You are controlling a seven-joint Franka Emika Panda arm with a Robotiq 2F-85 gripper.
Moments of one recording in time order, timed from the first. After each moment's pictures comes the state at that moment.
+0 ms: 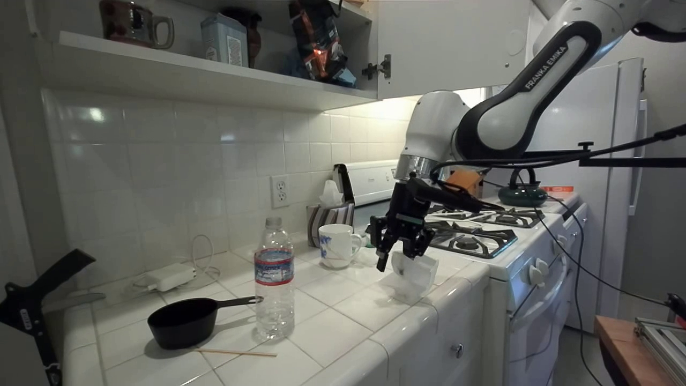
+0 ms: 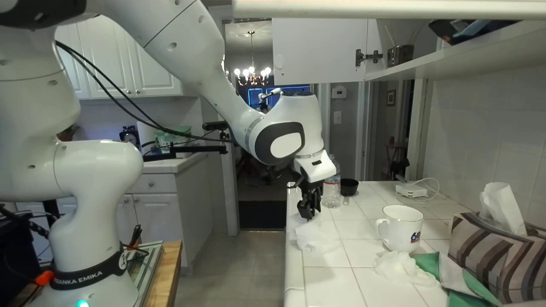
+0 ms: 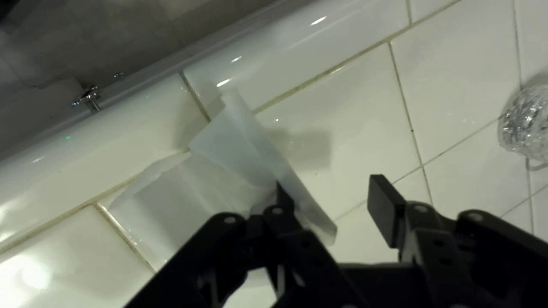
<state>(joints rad) 1.67 -0.42 -1.75 -2.43 -0.43 2.69 0.99</state>
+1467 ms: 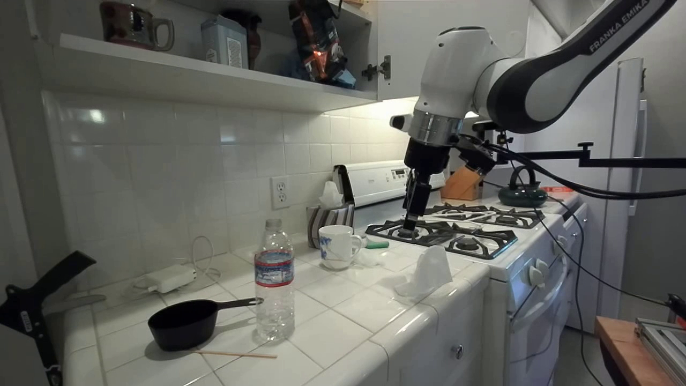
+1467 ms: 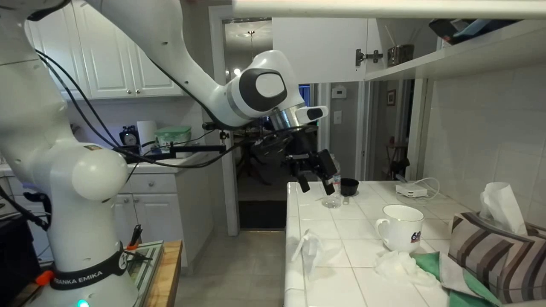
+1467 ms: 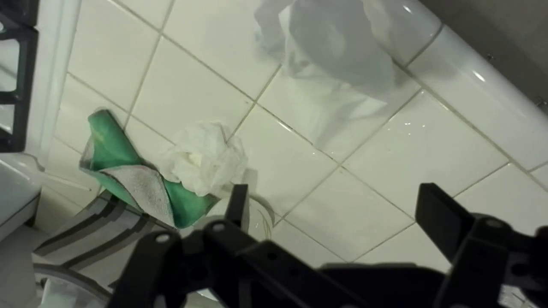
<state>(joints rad) 0.89 -0.31 -0.93 -2.47 -0.74 2.50 0.20</state>
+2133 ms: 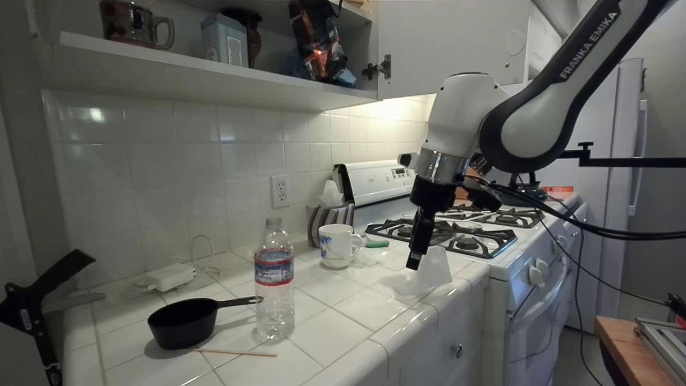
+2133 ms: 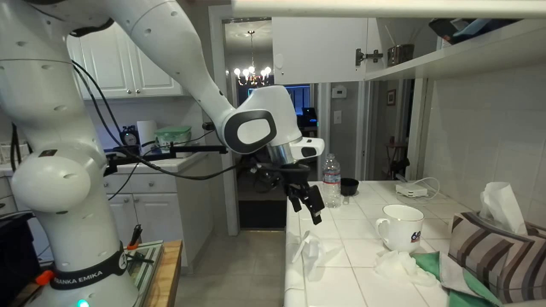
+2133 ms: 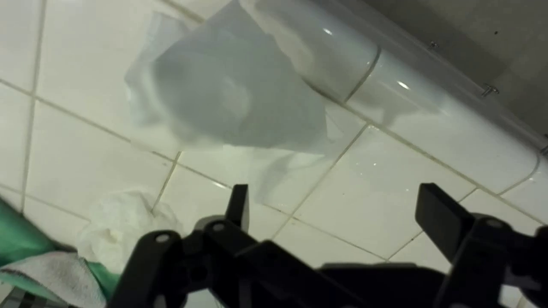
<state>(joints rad) 0.28 -0.08 -0.32 -2.59 -0.16 2.80 -0.09</state>
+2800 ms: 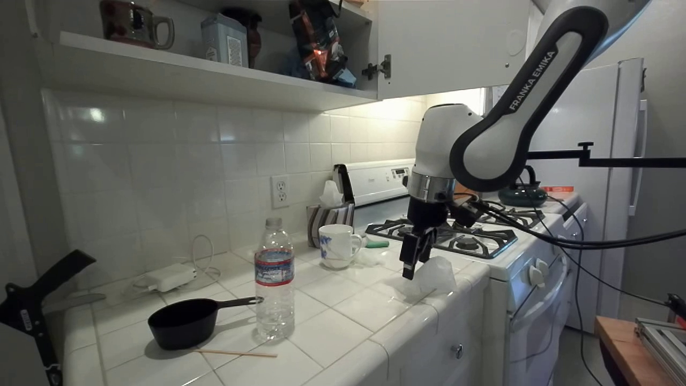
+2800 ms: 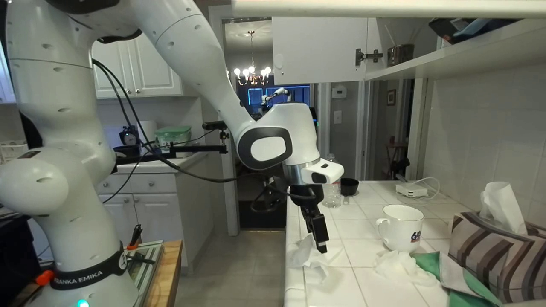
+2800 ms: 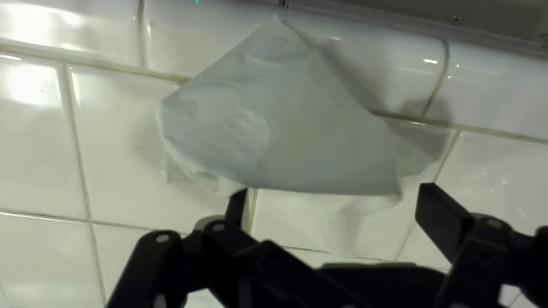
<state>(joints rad) 0.04 0.08 -0.16 -2.51 -0.10 2.77 0.13</state>
